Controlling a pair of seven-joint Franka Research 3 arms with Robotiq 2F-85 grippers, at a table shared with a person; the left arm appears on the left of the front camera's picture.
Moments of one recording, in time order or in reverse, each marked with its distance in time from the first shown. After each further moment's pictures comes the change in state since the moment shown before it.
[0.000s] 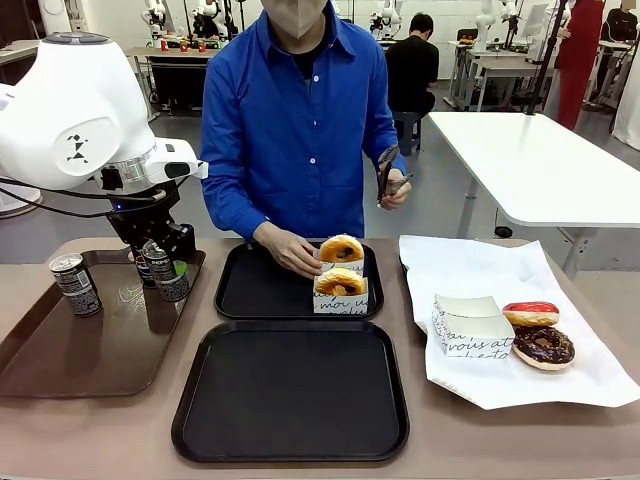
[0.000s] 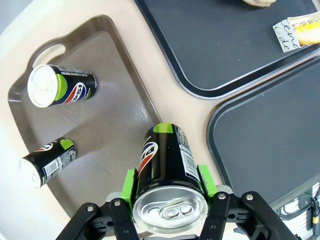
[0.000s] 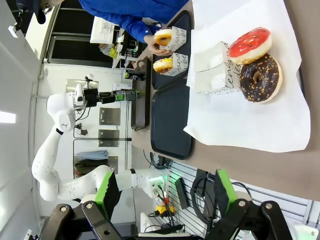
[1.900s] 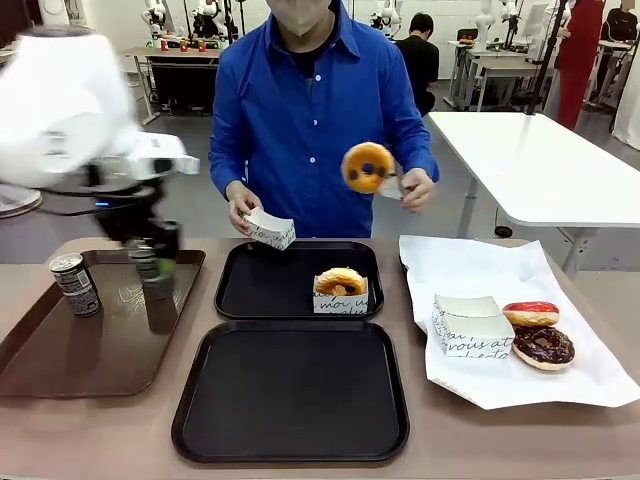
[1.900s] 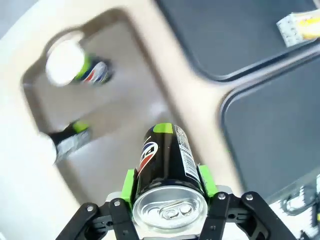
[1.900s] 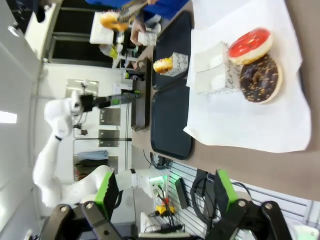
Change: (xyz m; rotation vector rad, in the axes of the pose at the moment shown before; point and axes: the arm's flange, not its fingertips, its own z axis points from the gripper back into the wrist) left arm -0.047 0.030 0.030 0.026 -0.042 0.019; right arm 0.000 0.000 0.000 0.000 0.000 0.000
